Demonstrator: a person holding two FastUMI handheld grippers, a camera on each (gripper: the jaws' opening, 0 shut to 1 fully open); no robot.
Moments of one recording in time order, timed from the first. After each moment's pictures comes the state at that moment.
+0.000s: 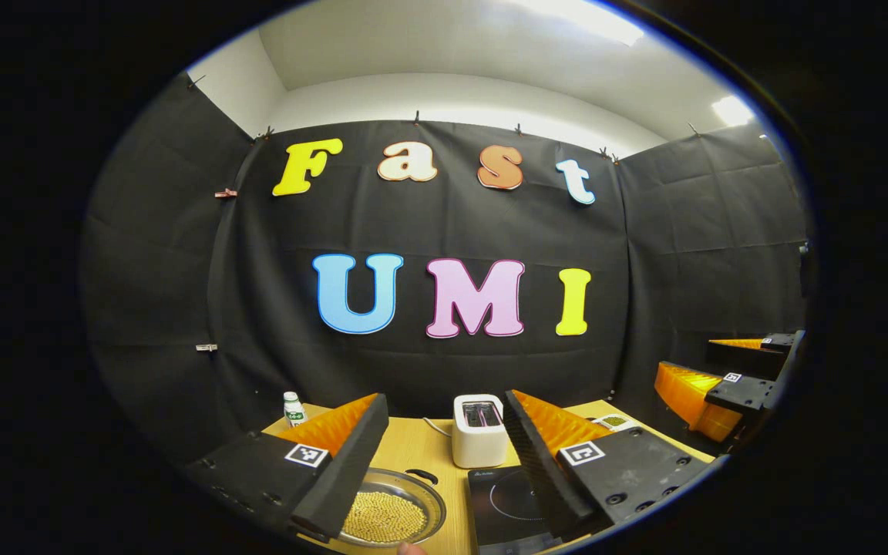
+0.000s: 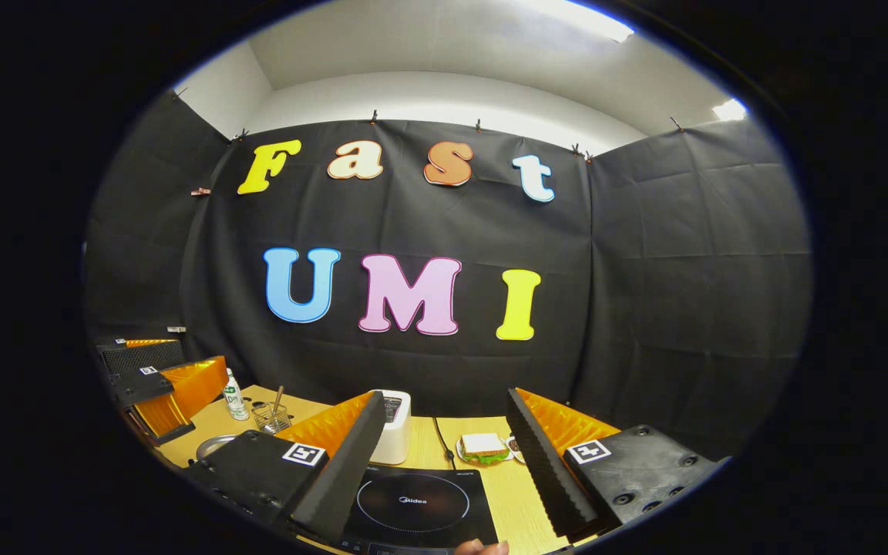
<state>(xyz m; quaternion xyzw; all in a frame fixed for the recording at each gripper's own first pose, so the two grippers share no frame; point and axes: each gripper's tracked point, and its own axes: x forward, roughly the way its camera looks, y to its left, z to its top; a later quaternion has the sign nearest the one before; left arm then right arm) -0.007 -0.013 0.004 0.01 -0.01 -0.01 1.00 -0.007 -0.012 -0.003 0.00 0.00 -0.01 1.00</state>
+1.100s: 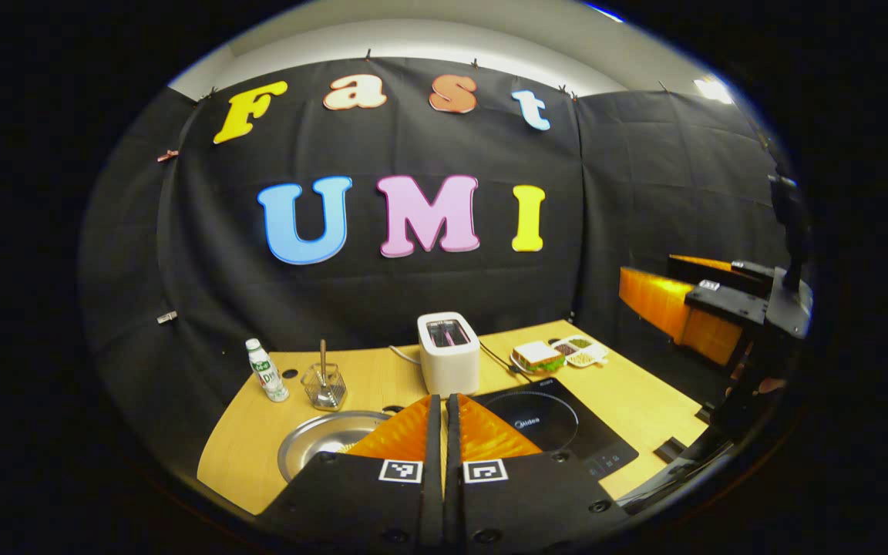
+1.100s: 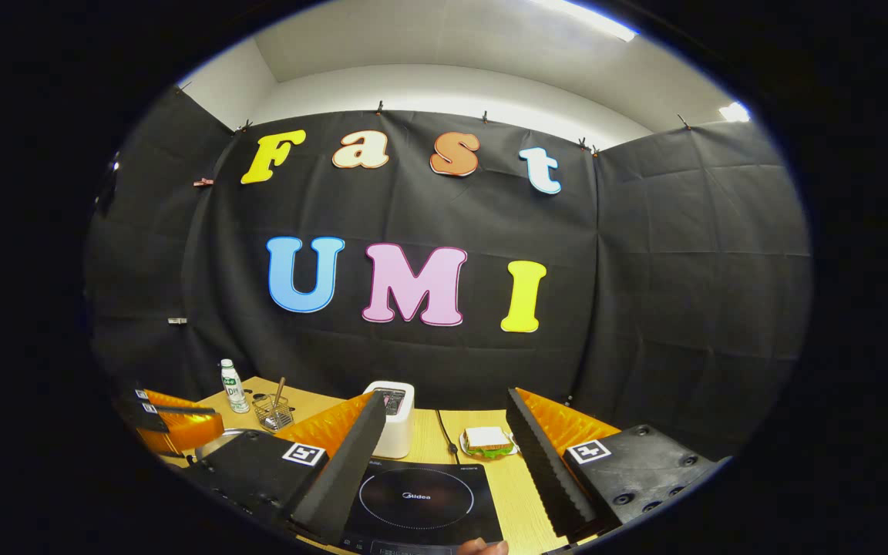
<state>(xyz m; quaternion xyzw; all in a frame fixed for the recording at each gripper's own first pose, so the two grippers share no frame) -0.027 -0.026 -0.097 0.04 0.18 -0.11 0.98 -0.001 0.003 -0.019 -0.01 0.02 0.00 1.00</state>
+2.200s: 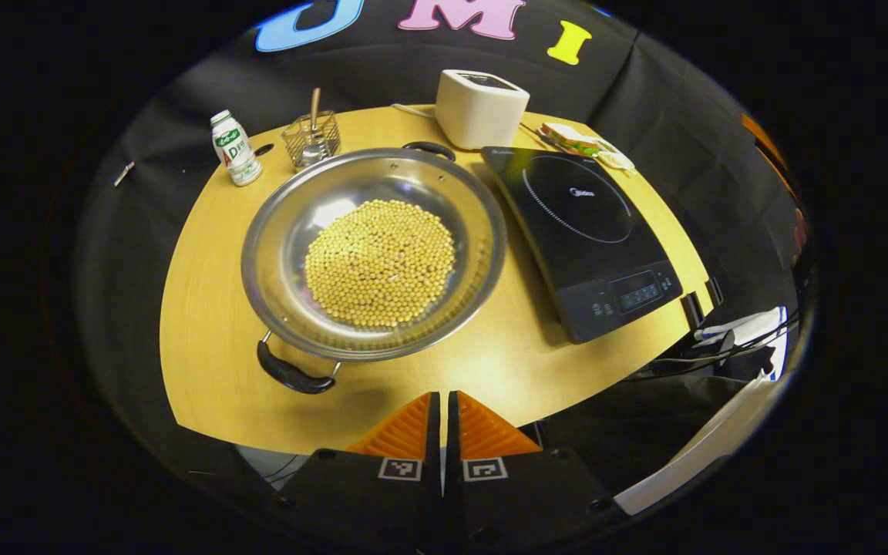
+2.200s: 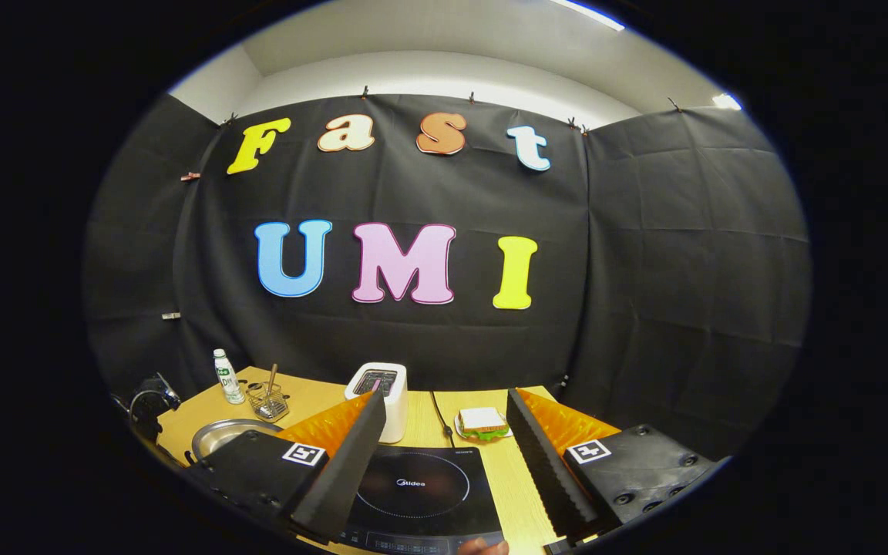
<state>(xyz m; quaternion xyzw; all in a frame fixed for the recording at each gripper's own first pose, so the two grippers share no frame) -0.116 0.097 -0.307 0.01 0.58 -0.14 0.80 0.001 -0.018 -0.046 0.01 0.06 -0.02 1.00</state>
